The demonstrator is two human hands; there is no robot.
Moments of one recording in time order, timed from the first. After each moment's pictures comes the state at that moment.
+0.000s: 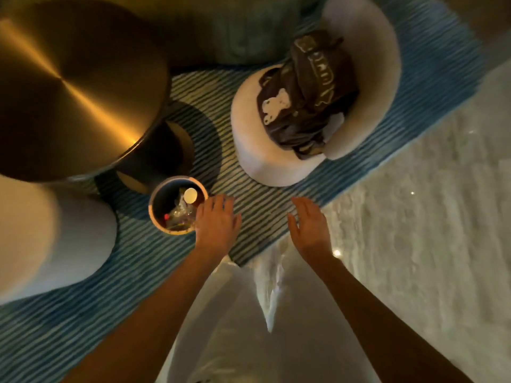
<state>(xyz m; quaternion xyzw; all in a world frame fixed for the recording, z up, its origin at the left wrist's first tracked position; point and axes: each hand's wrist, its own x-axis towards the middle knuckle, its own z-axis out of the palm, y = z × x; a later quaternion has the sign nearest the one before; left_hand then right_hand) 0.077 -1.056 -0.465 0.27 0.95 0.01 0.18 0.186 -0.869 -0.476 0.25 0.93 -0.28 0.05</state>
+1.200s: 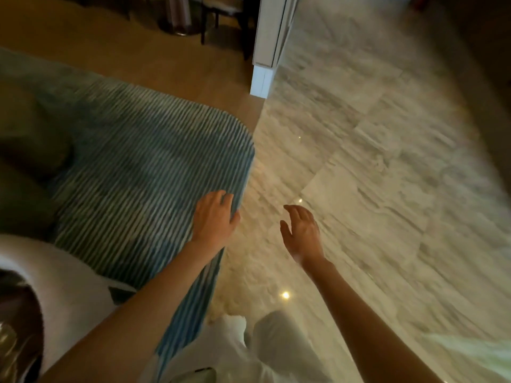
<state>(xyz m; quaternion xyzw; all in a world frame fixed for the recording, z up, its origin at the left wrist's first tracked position) 0.078 -0.186 -0.364 0.60 0.80 0.05 0.09 0.277 -0.131 -0.361 0.53 0.83 -0.16 -0.09</state>
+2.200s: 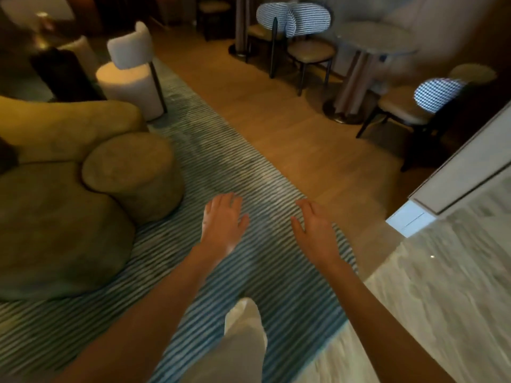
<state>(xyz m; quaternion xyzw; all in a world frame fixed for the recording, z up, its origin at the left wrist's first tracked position) -0.415 0.244 -0.331 0.31 0.94 0.11 0.01 -0.295 0.423 -0.325 0.17 0.94 -0.24 -0.16</state>
